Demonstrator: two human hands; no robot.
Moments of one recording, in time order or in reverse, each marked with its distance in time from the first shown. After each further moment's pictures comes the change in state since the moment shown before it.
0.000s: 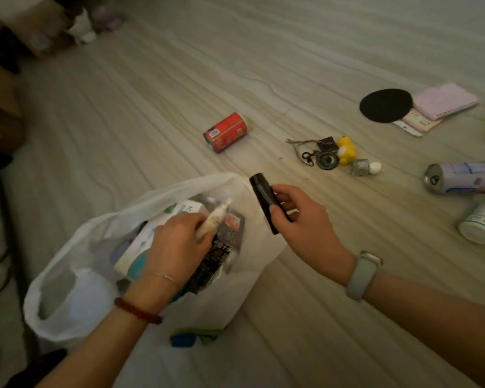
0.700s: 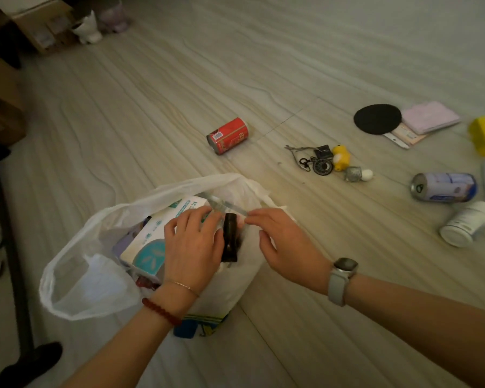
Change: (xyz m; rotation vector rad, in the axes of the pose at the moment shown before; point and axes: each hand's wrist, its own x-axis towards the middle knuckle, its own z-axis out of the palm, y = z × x) left_hand -0.023 0.002 0.024 0.130 0.242 0.142; right_hand -0.022 0.011 0.020 -0.389 -0.271 -0.327
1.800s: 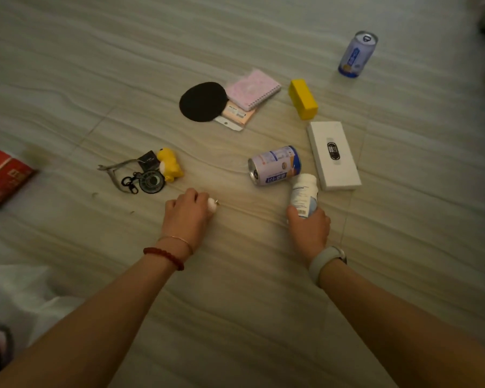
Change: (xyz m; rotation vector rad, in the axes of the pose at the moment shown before) left_hand 0.152 0.242 0.182 -0.098 -0.389 0.428; right_hand -0.119 0.258 -0.119 0.251 0.909 1.438
